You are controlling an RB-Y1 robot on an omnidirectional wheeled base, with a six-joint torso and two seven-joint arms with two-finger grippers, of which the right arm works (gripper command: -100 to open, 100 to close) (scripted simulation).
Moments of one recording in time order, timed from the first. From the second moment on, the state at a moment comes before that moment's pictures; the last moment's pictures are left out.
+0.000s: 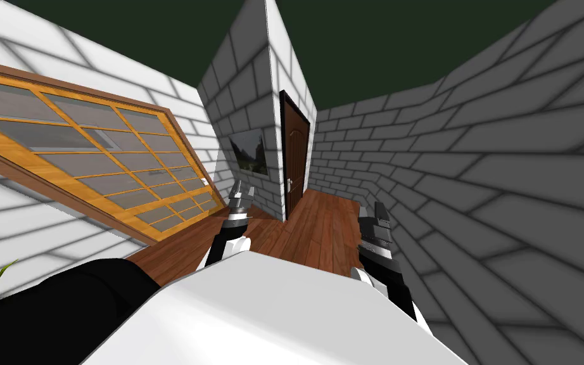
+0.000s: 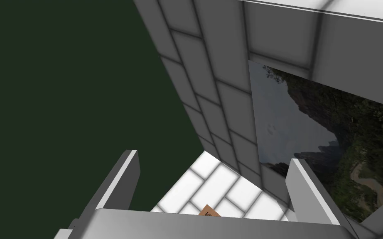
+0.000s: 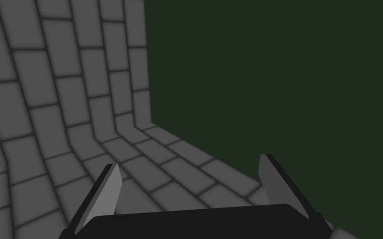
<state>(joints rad) 0.54 0.04 -0.03 -2.22 -0.02 -0.53 0.13</state>
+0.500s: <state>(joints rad) 0.49 -0.02 0.00 -2.12 0.04 -0.54 0.20</state>
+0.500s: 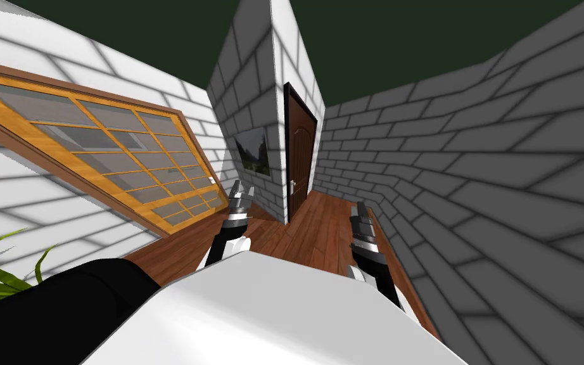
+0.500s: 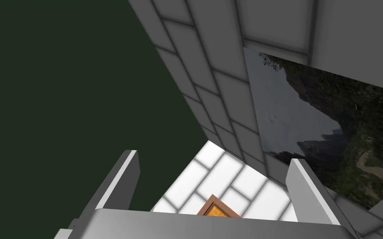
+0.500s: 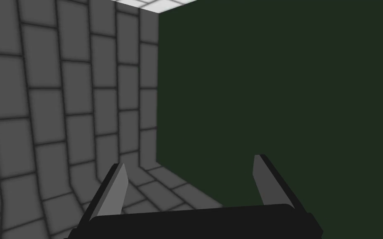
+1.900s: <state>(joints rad) 0.31 -0.18 0.08 -1.80 0.22 -0.57 0.38</state>
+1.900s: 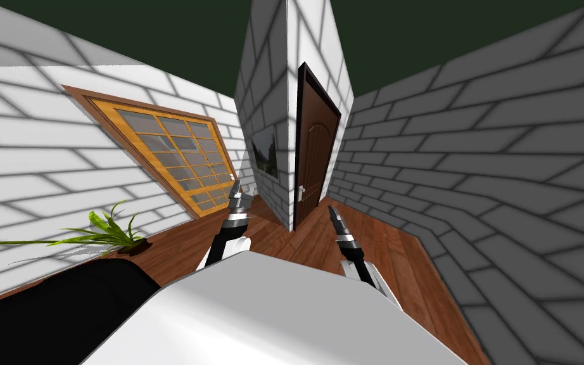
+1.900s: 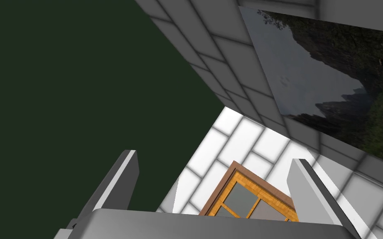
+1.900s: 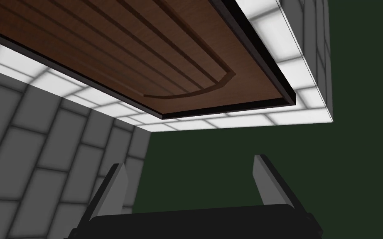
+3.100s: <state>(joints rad) 0.18 -0.29 0.14 -1.56 0.35 -0.58 0.53</state>
